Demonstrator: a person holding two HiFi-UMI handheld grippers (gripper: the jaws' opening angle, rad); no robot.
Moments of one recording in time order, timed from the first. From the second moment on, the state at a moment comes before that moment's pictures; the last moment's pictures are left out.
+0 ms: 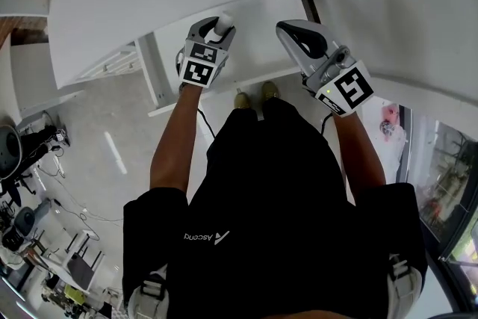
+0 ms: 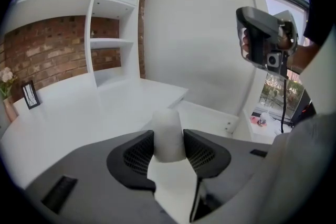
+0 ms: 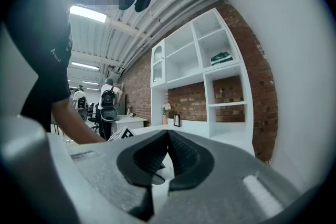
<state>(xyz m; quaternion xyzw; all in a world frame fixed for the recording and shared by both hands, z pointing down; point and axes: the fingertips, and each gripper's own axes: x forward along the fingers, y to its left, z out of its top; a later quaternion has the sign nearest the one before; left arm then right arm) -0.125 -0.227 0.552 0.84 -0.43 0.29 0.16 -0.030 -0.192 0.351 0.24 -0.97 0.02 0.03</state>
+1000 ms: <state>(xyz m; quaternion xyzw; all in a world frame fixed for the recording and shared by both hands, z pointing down) -0.120 -0.282 0.695 0.76 -0.41 0.43 0.27 0.027 -0.243 0.386 0.25 -0.96 0.05 0.06</state>
